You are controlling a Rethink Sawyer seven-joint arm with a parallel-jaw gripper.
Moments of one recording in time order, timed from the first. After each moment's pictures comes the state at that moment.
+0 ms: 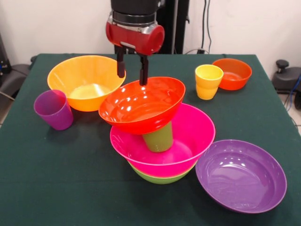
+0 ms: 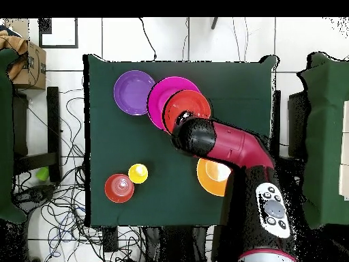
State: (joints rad) arm -0.34 -0.73 0.02 1.66 -0.03 0.49 2.08
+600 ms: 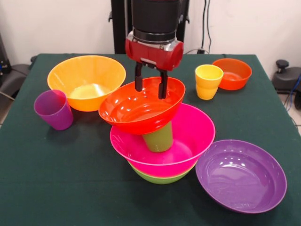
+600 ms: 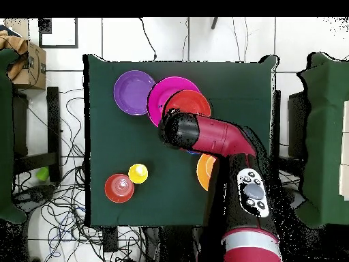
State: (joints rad) arm -0.28 -0.66 0.02 1.61 -0.03 0.48 2.08
